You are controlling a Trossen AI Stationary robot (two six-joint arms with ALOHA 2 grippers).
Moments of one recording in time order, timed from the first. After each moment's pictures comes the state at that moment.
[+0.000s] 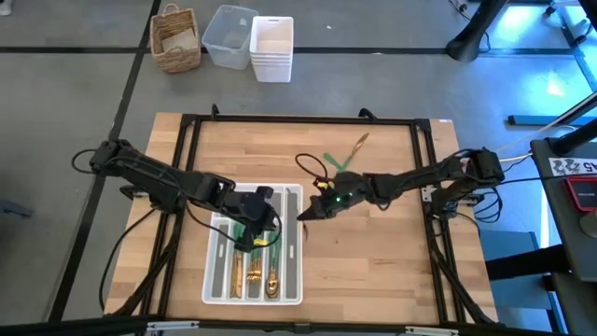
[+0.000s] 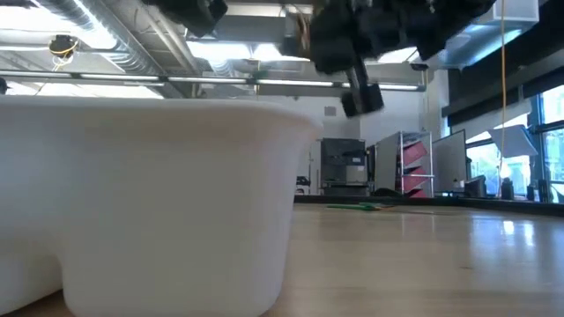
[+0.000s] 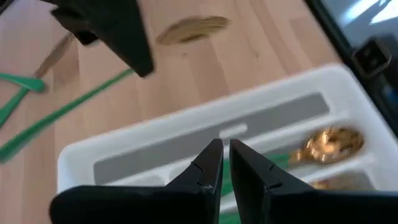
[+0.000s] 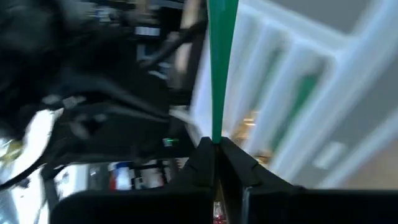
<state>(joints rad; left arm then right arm) -0.29 1.39 1.13 -0.58 -0.07 0.04 0.07 1.61 0.91 0.36 -0.30 1.38</state>
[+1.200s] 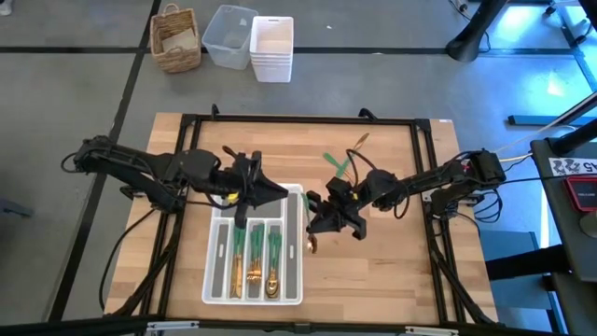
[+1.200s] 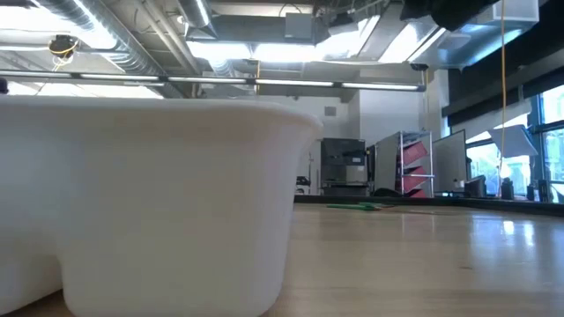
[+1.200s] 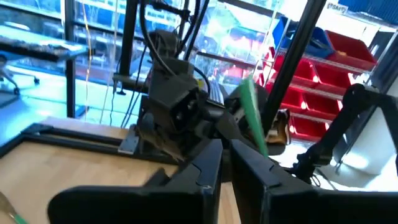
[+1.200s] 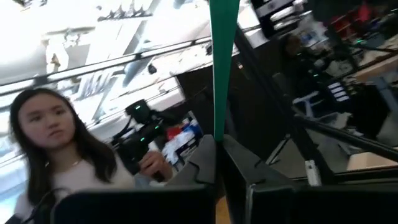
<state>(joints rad) -0.23 1.18 1.13 0.02 -0.15 -0.25 0.15 1.61 0.92 1.12 -0.51 0.77</state>
